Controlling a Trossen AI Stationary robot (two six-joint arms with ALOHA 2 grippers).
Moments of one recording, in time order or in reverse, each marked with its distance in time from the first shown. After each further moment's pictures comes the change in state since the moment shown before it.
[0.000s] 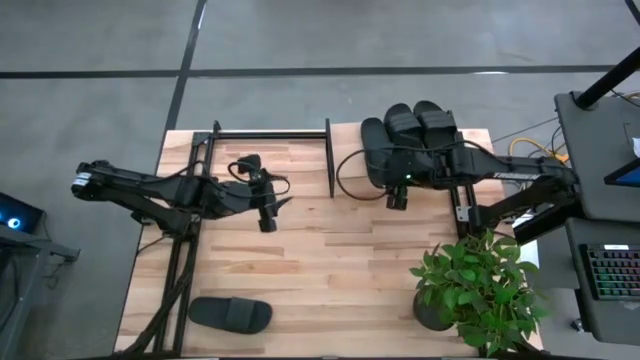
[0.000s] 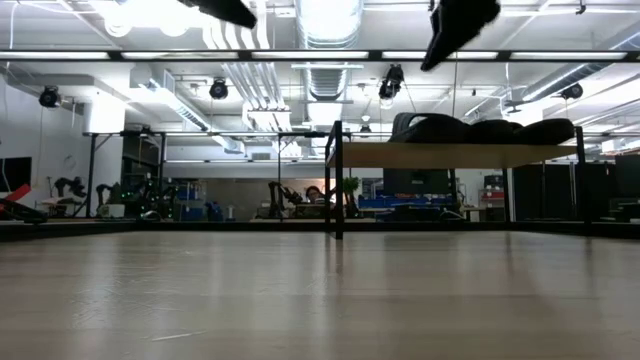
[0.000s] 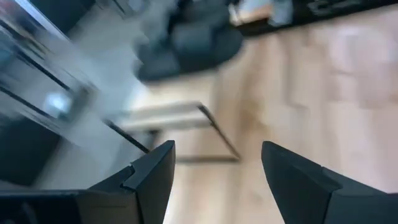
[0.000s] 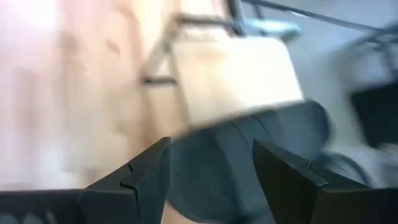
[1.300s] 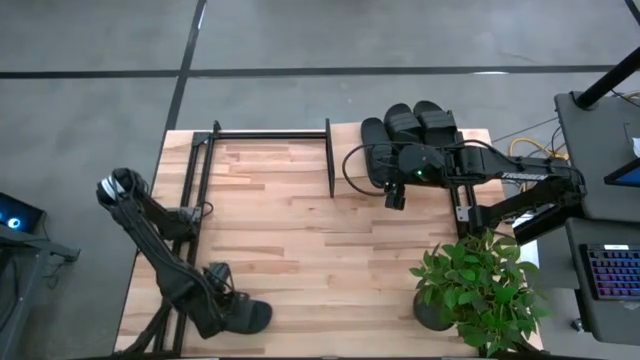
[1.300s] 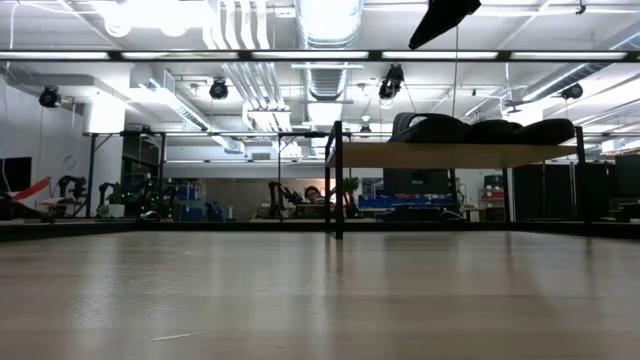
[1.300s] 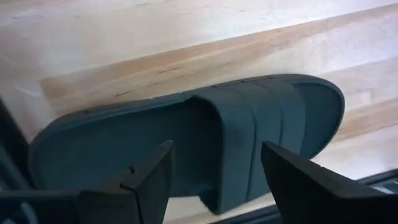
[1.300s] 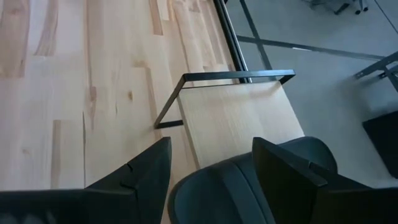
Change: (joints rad) left arm -0.754 0.345 -0.071 -0.417 0.535 -2.445; right arm 0.015 -0.045 -0.001 0.128 -0.047 -0.003
